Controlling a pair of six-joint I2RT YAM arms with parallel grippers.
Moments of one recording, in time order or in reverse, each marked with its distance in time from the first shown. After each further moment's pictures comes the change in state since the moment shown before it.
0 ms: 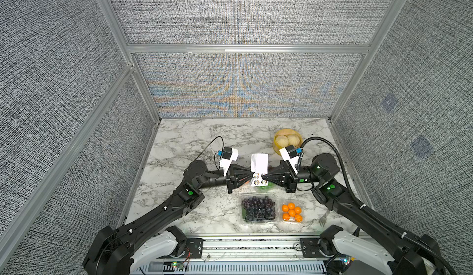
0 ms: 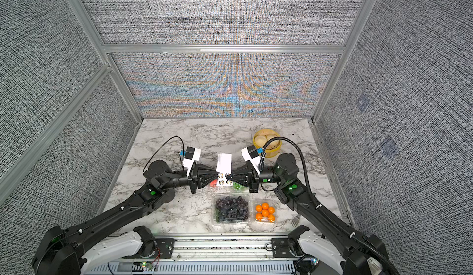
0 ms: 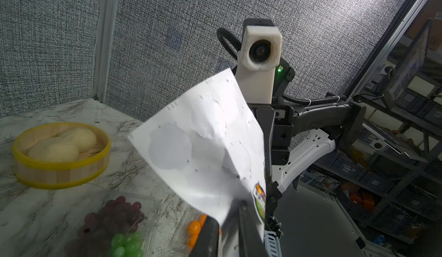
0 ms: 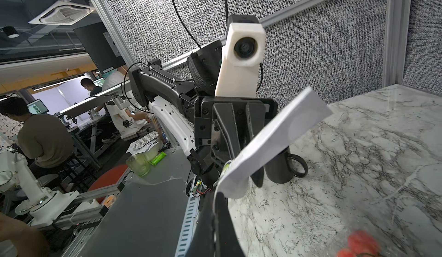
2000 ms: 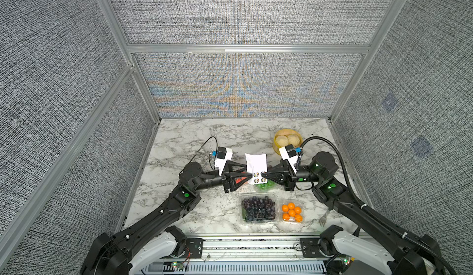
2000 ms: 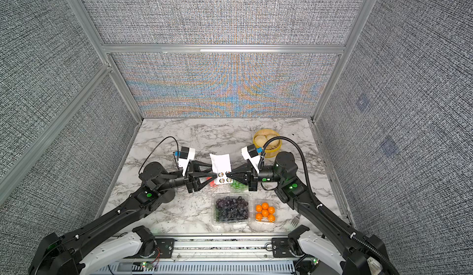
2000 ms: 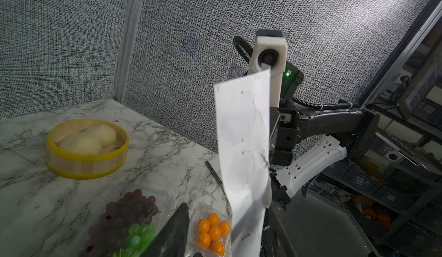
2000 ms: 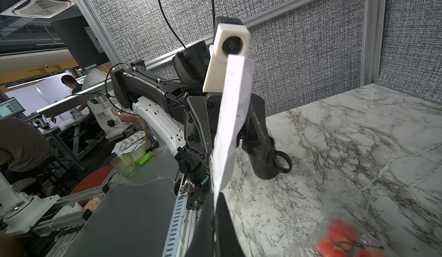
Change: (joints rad) left arm 0.048 -0.054 -0.028 -0.008 -0.026 -0.013; right arm -0.006 0.002 0.016 -0.089 0.036 -0.080
